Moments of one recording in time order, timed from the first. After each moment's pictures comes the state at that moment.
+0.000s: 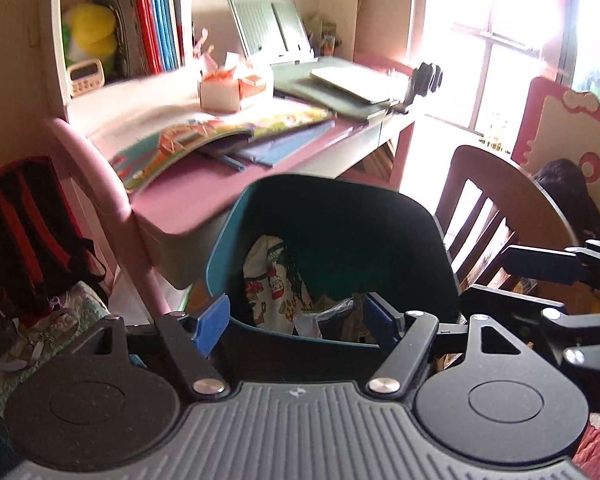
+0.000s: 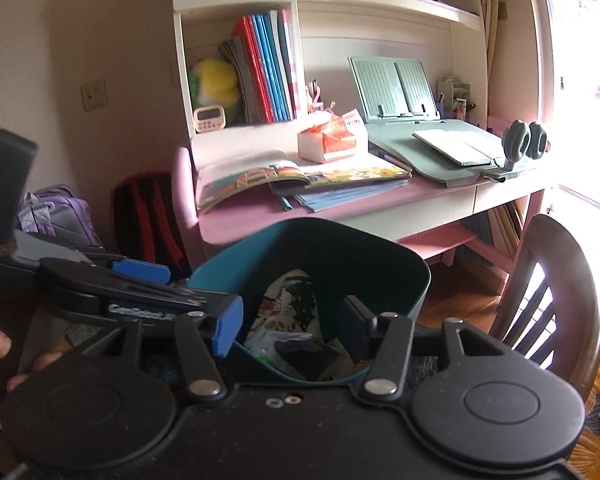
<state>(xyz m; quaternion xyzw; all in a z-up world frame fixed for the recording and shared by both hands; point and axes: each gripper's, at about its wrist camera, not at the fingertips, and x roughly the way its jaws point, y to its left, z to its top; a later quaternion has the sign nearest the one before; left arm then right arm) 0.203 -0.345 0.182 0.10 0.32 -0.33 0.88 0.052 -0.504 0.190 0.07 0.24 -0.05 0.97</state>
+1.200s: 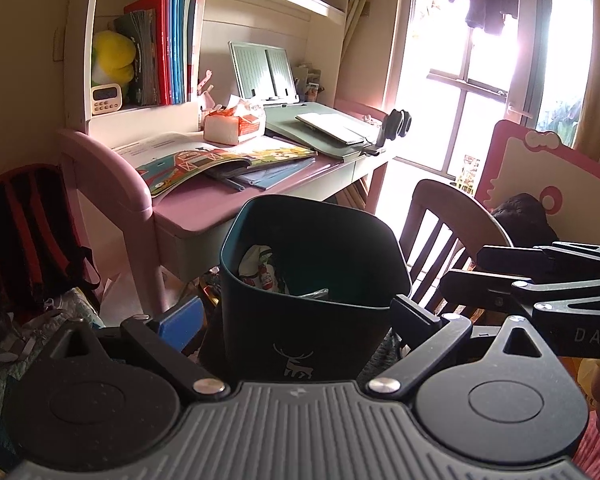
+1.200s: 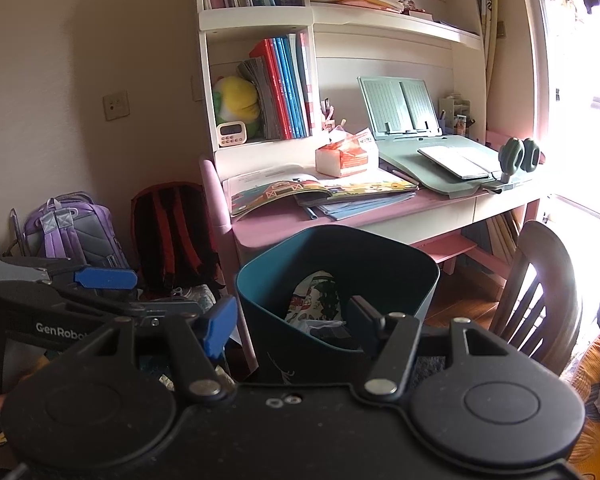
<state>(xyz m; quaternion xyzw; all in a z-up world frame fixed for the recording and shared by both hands) 0.140 -0.270 0.199 0.04 0.27 -0.36 0.89 0.008 -0.462 0.210 0.06 0.22 -0.06 0.97</state>
